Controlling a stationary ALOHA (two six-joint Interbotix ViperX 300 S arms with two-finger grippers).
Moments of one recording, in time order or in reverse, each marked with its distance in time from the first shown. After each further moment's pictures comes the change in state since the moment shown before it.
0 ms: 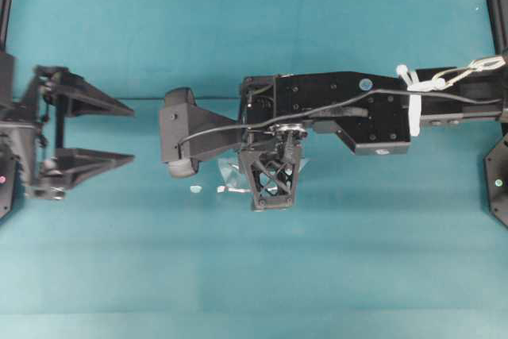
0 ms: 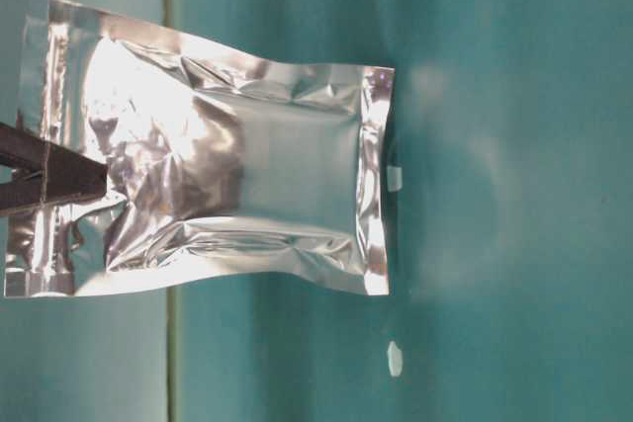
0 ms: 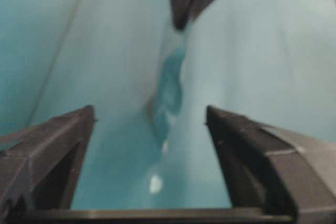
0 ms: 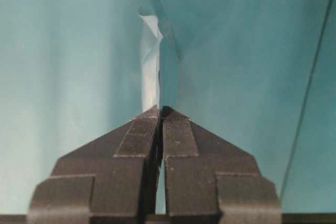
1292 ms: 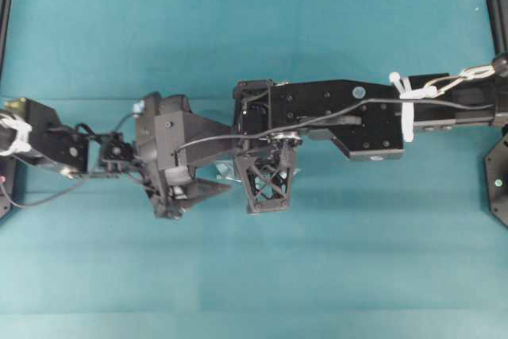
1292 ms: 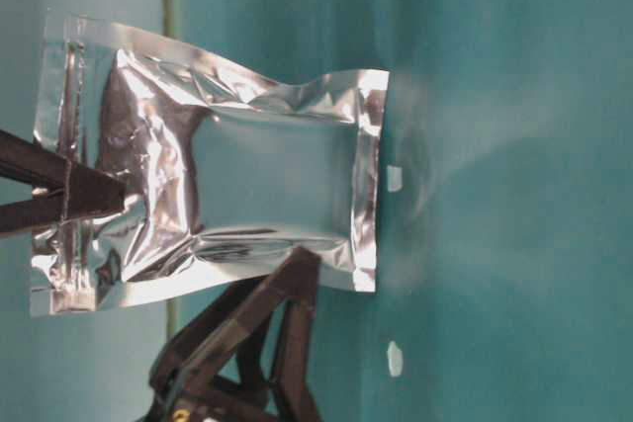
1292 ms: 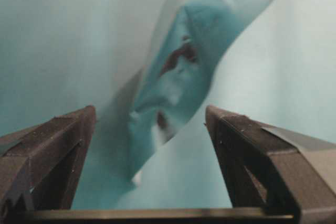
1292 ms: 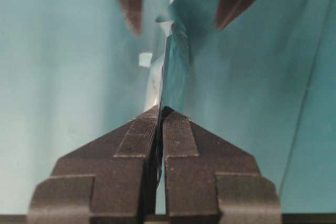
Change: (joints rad) left arm -0.032 0.896 -0.199 0.000 -0.601 -0.054; right arm 0.012 0.017 0.003 -0.021 -0.037 -0.005
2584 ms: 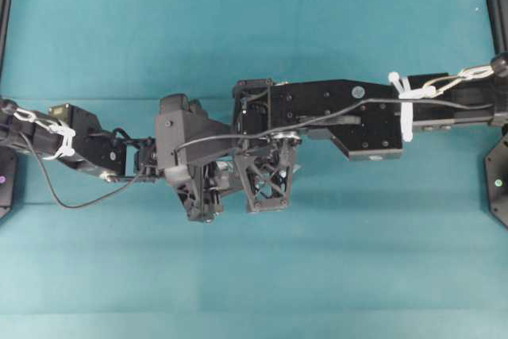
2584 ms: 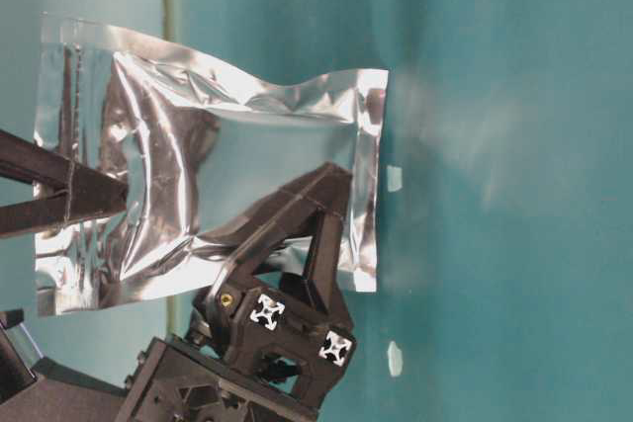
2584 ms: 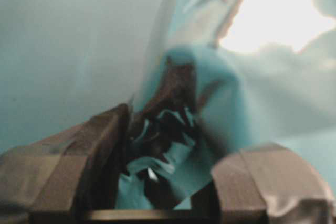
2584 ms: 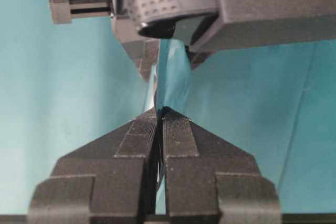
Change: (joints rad) left arm 0.002 0.135 -0.150 0.000 0.052 -0.005; right arm 0.000 0.002 0.002 -0.005 -0.003 0.002
